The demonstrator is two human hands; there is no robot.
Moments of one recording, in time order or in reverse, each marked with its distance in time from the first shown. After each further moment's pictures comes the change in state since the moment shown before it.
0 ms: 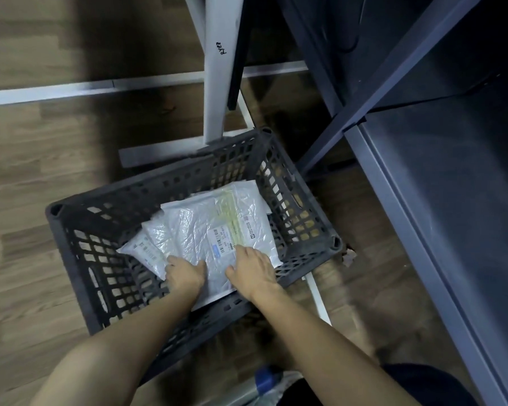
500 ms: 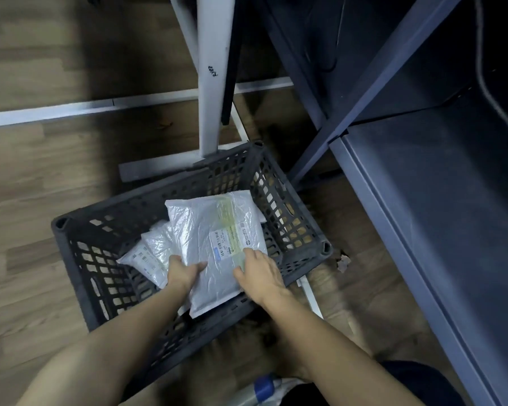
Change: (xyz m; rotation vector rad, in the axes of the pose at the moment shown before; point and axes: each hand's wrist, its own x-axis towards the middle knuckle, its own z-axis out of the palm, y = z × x) left_hand -0.001 0.012 -0.024 -0.405 -0.201 0.006; right_hand -0.019 0.014 -0.023 0.111 0.083 0.031
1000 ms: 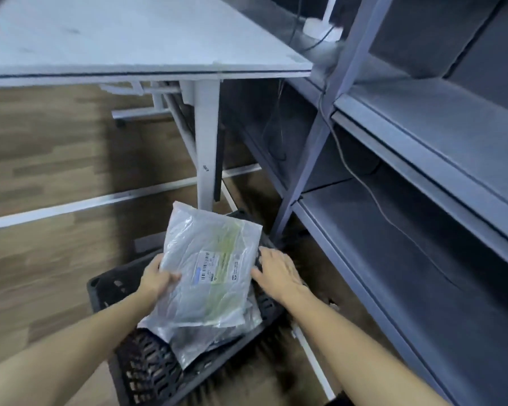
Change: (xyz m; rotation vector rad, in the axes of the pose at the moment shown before) left_hand -0.105 0.106 -0.098 -0.054 -0.049 0.450; right_hand -0.078 -0.008 -0.131 -0.131 0.338 -0.091
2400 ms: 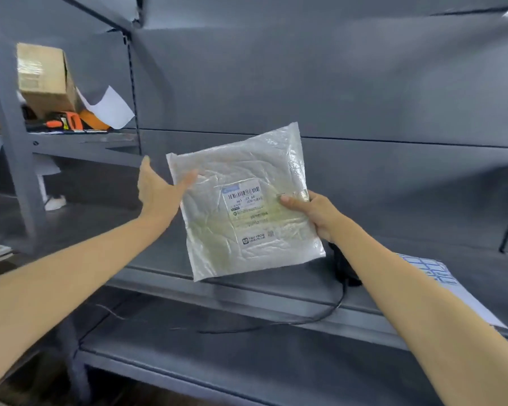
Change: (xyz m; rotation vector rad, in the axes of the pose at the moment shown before) left_hand -0.398 0.376 0.290 -0.081 -0.476 1.148; right_hand -0.415 0.287 -0.333 1.326 0.955 0.178
